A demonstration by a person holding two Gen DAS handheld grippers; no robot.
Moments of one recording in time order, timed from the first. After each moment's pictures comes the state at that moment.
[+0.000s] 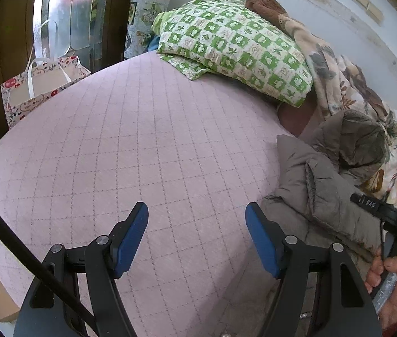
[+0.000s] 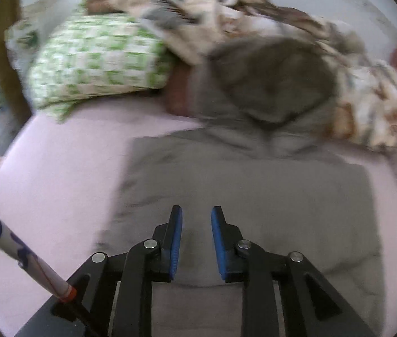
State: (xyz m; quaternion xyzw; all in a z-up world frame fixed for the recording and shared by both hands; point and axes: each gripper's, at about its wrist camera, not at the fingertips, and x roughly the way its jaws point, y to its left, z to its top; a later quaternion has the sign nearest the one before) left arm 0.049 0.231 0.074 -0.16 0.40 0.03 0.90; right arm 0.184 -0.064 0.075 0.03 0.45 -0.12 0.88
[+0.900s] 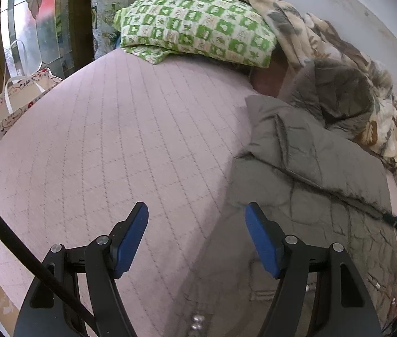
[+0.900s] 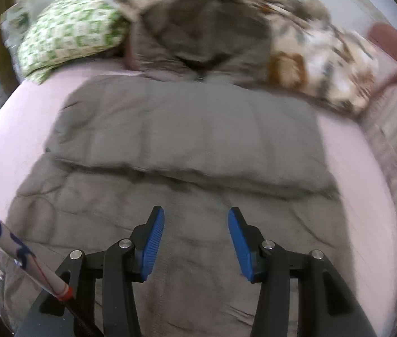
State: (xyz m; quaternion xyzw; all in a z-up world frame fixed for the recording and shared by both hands) left arm 0.034 0.162 0.054 -0.08 0.43 -0.02 0.90; right arm 0.058 -0.153 0.072 0.04 0.48 -0.13 0.86
